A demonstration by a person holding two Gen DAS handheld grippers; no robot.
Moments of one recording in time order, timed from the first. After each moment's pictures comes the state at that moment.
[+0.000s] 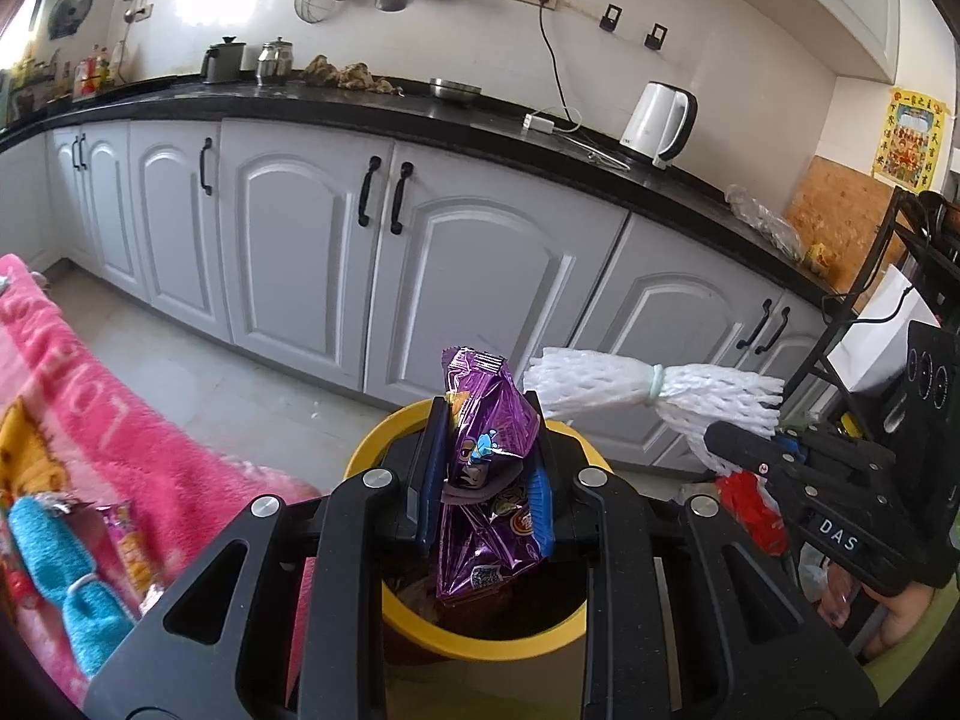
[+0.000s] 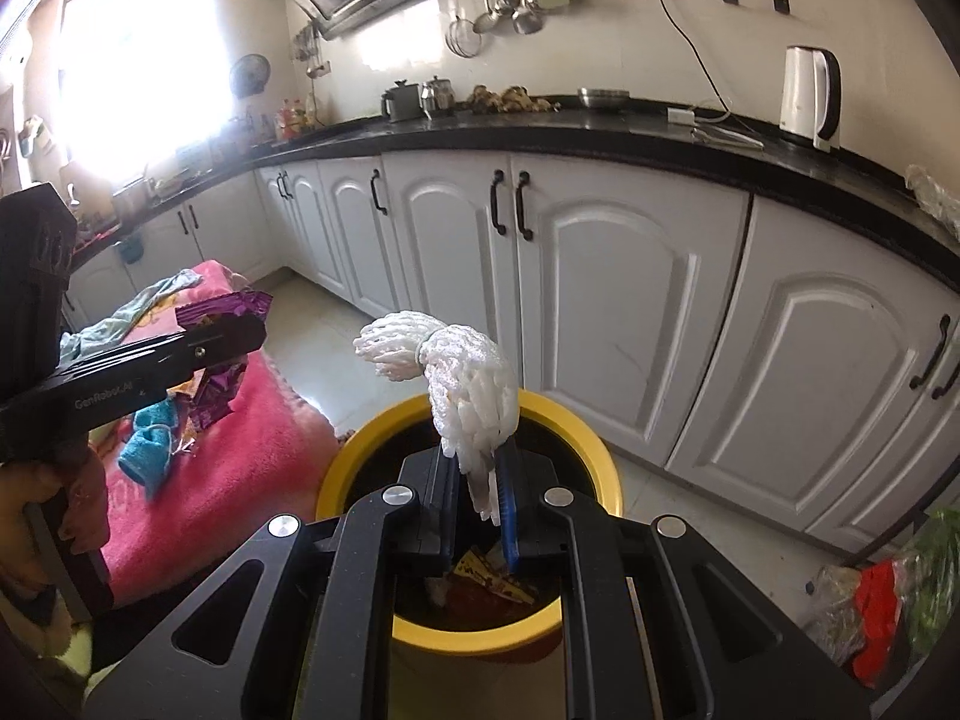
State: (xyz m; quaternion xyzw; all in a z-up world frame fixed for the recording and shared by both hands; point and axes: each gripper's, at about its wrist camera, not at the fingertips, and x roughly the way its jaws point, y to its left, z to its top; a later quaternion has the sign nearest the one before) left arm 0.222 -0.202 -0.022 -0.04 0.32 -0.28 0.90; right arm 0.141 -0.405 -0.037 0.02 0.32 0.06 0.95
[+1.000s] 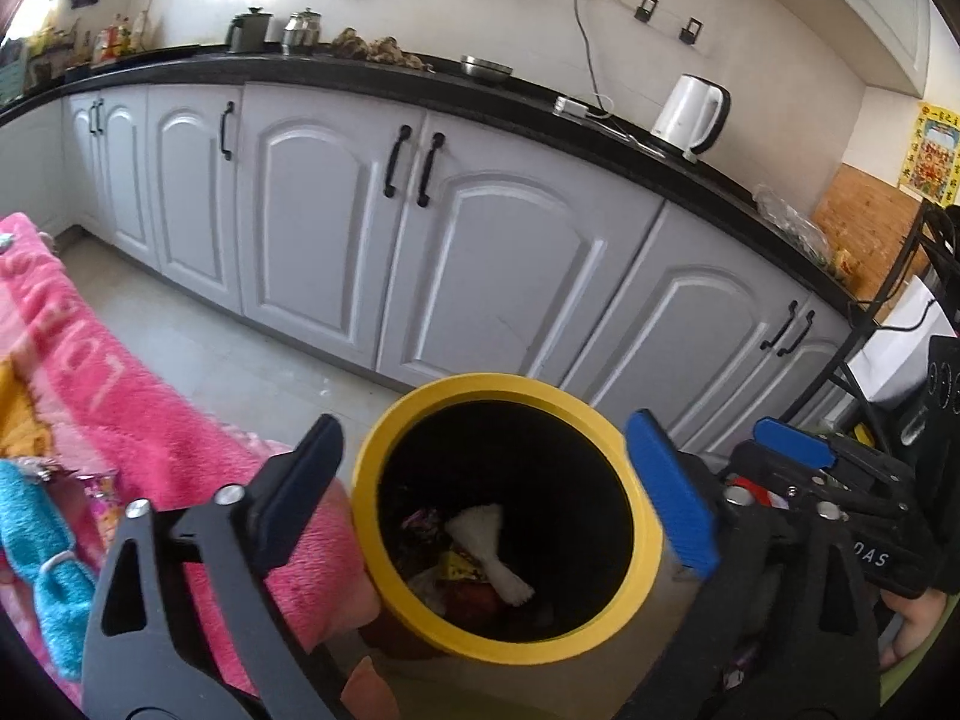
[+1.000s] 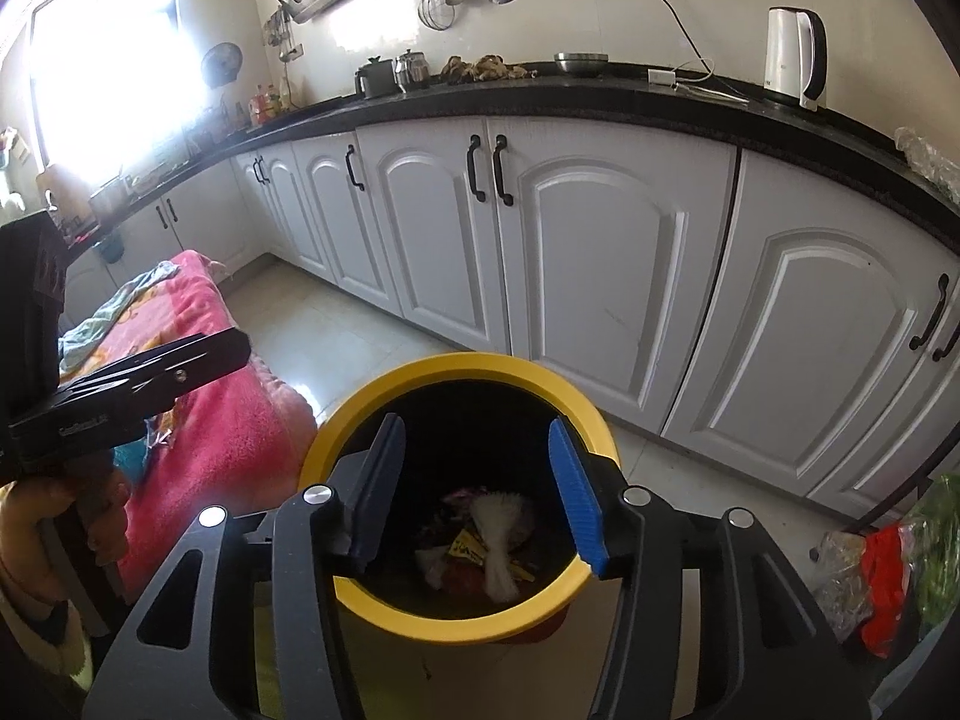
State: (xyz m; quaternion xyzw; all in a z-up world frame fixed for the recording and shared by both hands) left arm 0.237 -0.191 -0.051 -0.06 0.34 -0.25 0.90; right arm 0.153 -0.410 -0.056 0.04 0.34 0.04 0.94
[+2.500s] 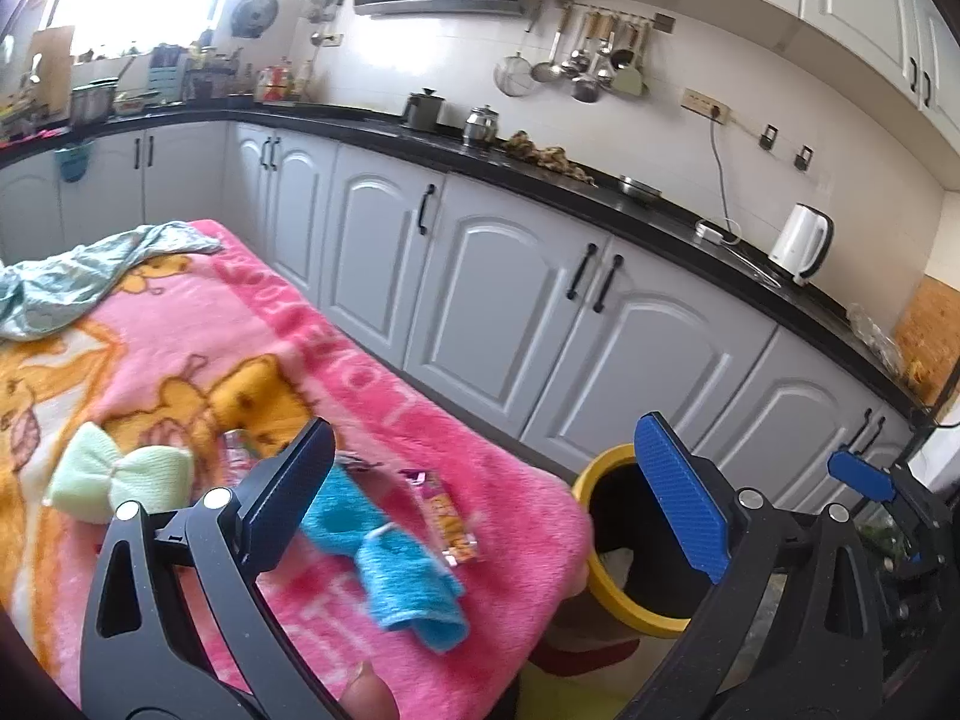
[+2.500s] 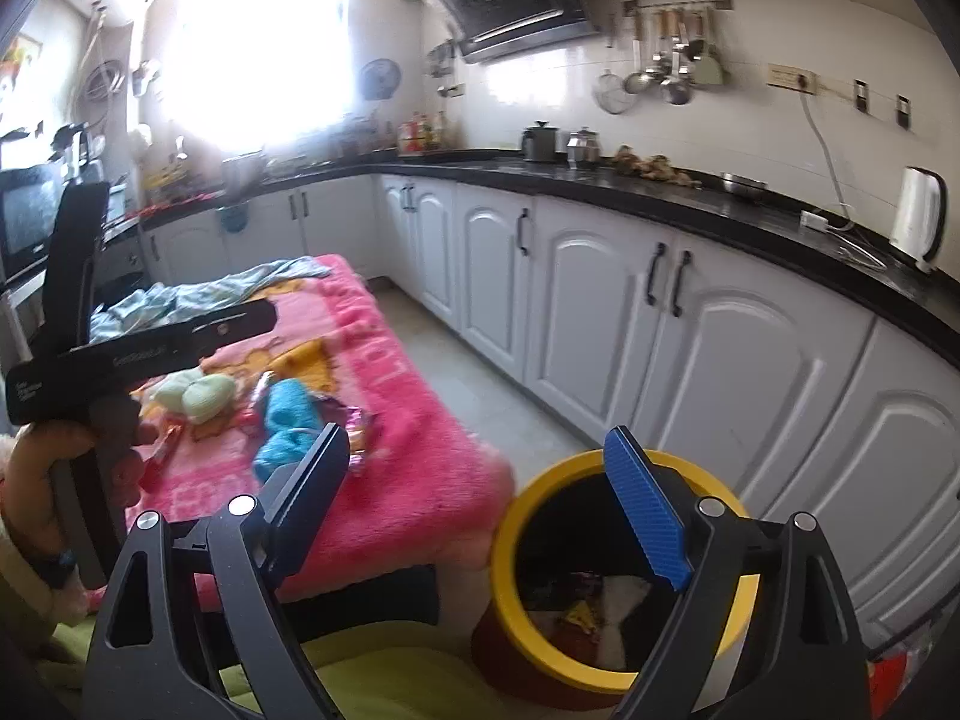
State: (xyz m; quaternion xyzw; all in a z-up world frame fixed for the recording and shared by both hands) left arm 0.169 -0.014 -0.005 -0.11 0.26 -0.09 0.96; right arm 0.118 -0.260 -0.013 -0.05 0.25 0.18 0.95
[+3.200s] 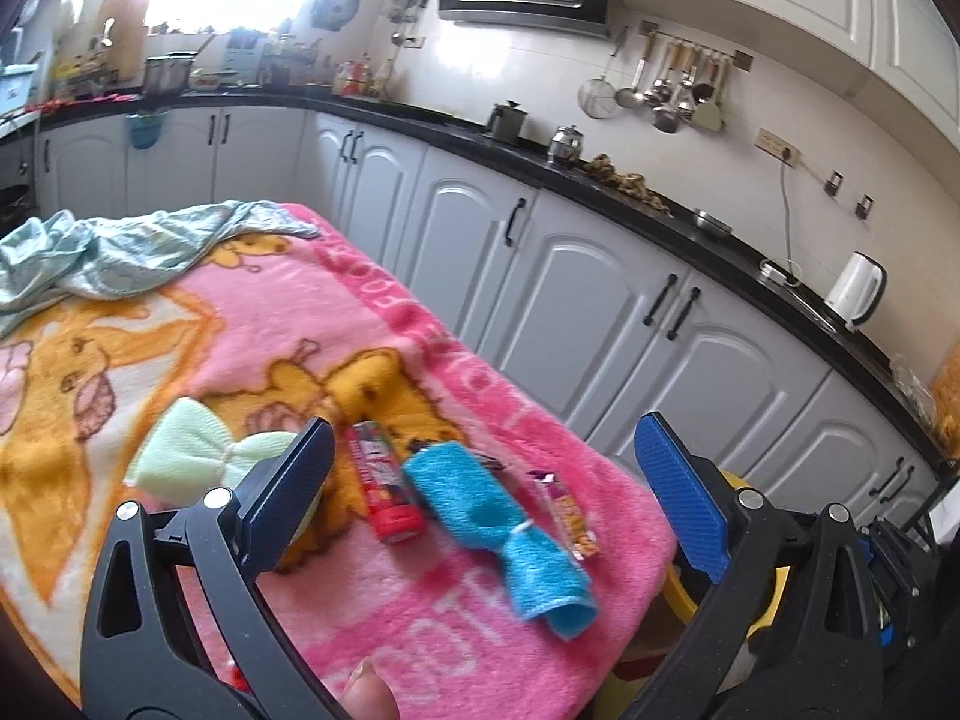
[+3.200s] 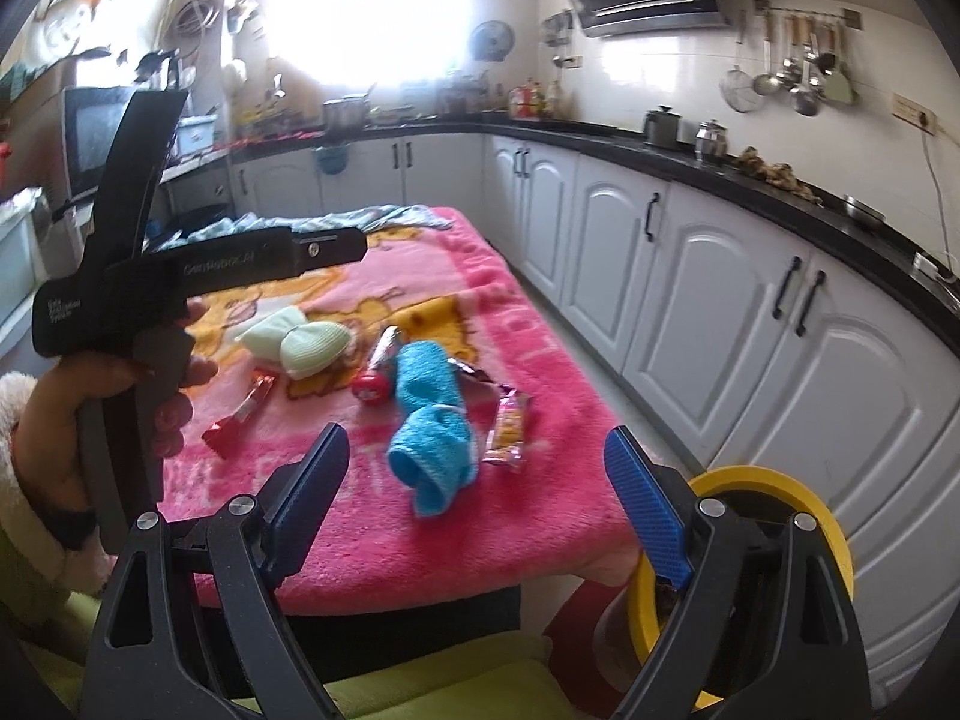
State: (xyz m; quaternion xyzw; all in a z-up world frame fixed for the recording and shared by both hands) left arm 0.154 0.068 -0.016 -0.15 0.26 -0.02 0.95; right arm 0.120 -0.153 -0.038 -0.11 0.28 0.28 0.91
